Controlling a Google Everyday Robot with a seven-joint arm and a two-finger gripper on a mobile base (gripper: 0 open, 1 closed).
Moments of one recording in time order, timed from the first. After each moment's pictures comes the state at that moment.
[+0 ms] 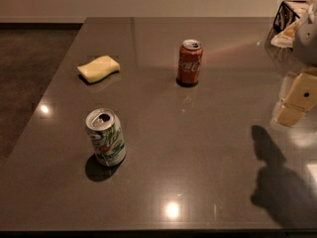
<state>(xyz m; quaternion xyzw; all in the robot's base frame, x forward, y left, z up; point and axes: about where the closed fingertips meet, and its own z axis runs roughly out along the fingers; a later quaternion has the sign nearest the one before) 0.438 -0.213 0.989 -0.60 0.78 -0.05 0.18</state>
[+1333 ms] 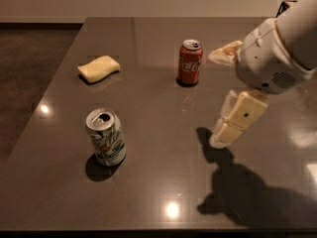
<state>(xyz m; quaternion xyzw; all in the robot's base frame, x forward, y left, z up) 0.426 -0.104 0.965 -0.66 0.70 0.09 0.28</state>
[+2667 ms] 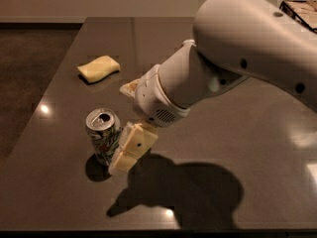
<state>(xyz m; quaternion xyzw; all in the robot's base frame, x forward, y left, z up) 0.409 0.073 0.907 -0.67 0.64 0.23 0.30</state>
